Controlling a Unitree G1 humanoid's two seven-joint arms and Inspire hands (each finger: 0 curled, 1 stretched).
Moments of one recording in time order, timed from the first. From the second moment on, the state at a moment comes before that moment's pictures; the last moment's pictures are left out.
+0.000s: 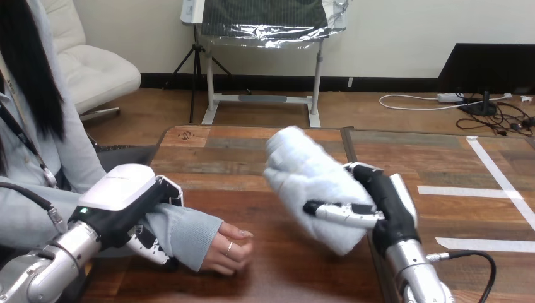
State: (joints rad) left arm -0.41 0.70 -0.33 0.87 0.70 -0.76 0.20; right arm -0.50 -0.11 -0.13 1.30 -0.12 -0.76 0.06
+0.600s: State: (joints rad) left arm -0.41 0.70 -0.32 0.81 0.65 -0.78 0.18; right arm -0.50 -0.10 -0.02 1.31 -0.25 -0.74 -0.04
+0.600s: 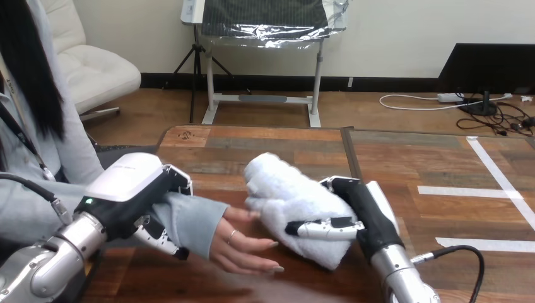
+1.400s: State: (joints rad) left arm -0.41 0.69 -0.31 0.77 0.63 -0.78 0.14; right arm -0.49 -0.10 0.06 1.30 -0.28 -0.78 -0.08
